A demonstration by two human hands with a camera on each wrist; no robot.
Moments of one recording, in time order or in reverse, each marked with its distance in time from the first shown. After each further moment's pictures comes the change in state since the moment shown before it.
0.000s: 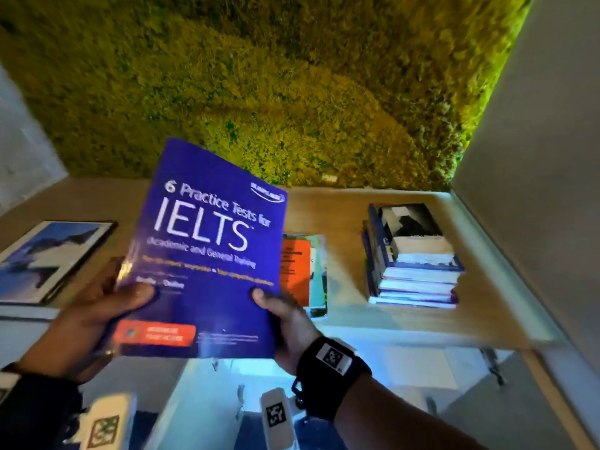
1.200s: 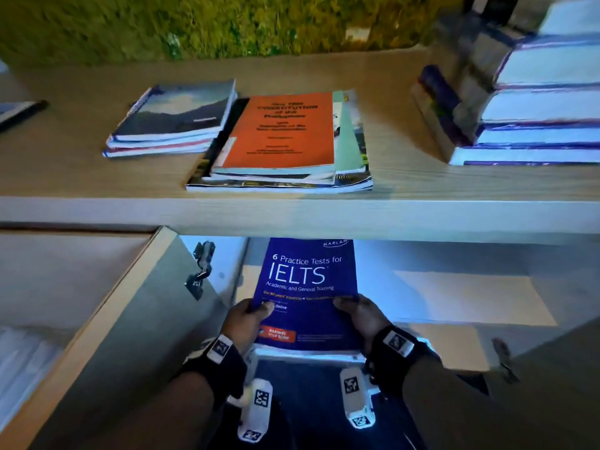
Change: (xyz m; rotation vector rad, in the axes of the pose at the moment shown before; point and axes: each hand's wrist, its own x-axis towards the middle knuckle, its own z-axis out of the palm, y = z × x) left_hand 0.114 -0.488 0.006 0.335 0.081 -0.403; right_hand 0.053 0.227 -0.336 -0.296 0.534 0.246
